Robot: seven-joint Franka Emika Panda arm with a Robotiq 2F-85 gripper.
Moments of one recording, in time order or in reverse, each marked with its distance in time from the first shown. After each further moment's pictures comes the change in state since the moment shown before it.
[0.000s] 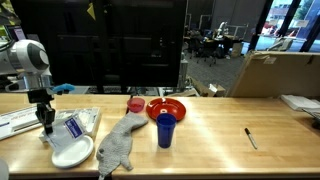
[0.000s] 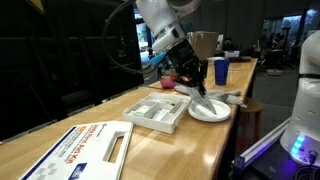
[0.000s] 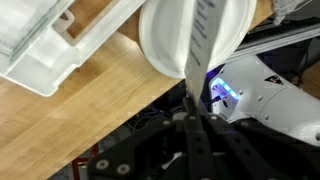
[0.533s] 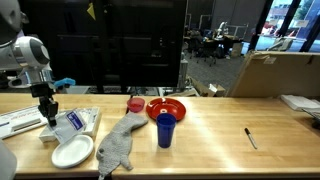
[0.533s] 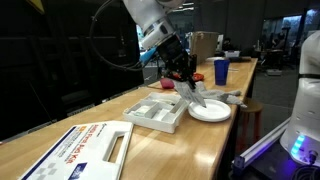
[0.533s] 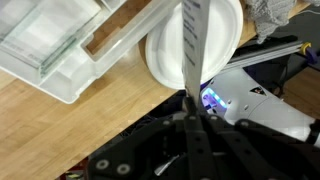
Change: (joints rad) arm 0.000 0.093 0.008 0.136 -0.090 -0.068 0.004
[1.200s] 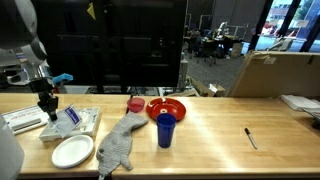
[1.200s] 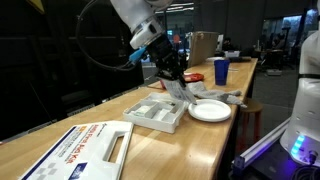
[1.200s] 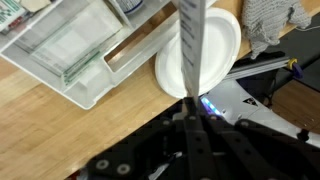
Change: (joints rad) arm 0.003 0.099 0.027 0.125 -0.079 -0.044 0.000
